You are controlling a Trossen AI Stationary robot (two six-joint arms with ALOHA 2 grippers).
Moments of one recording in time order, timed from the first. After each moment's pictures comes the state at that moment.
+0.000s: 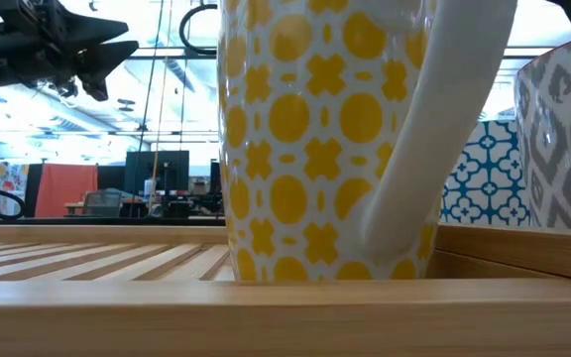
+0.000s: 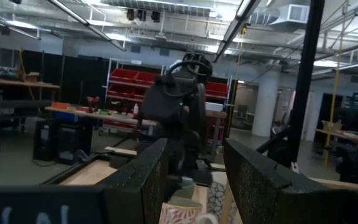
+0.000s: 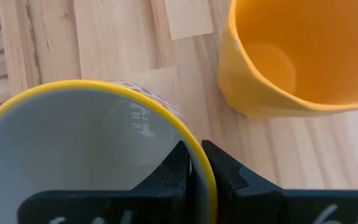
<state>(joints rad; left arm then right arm) 0.15 0.07 0.01 0.38 0.02 -0.17 -0.15 1.91 1.40 -0.51 -0.05 0.06</state>
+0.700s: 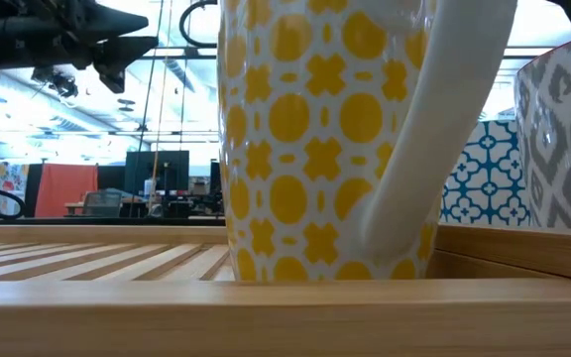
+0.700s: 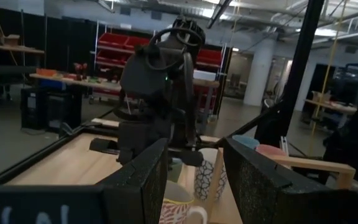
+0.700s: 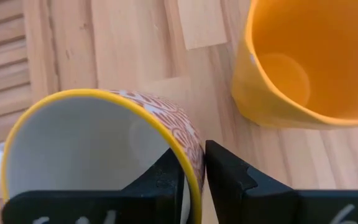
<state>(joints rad) 0.08 0.40 0.15 0.42 0.01 -0.17 -0.15 1.91 1.40 -0.49 -0.10 0.06</state>
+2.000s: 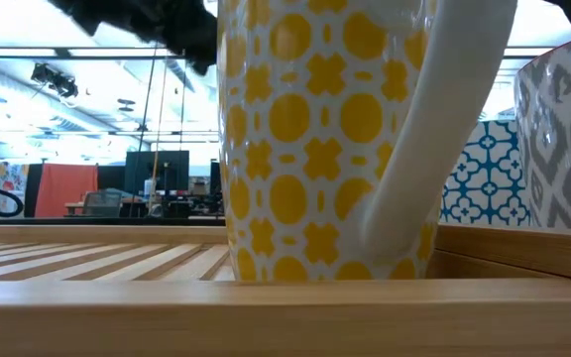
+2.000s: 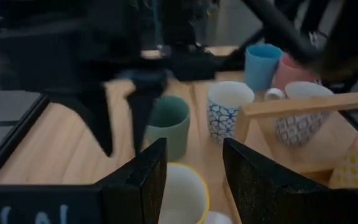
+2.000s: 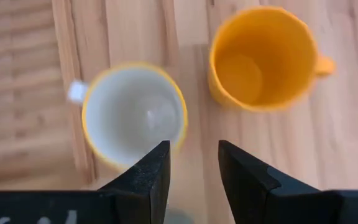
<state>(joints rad) 0.08 1.17 0.75 0.11 0.07 0.09 -0.17 1.91 1.78 -1.01 -0.09 -0.05</state>
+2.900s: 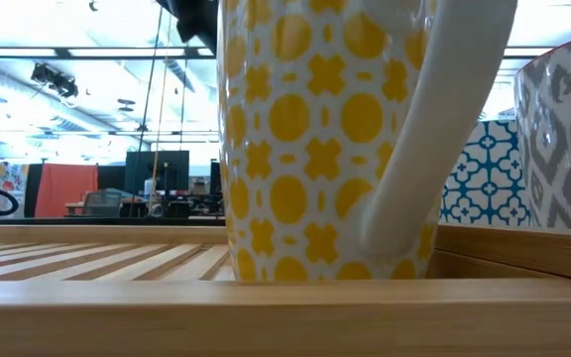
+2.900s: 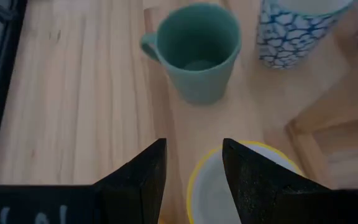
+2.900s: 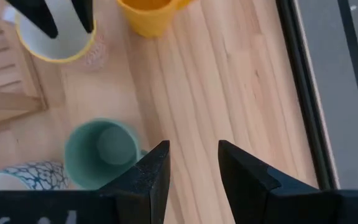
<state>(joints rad) 0.17 1.70 1.27 -0.35 0.08 0.33 -0.32 1.55 1.64 -1.24 0.04 -0.09</state>
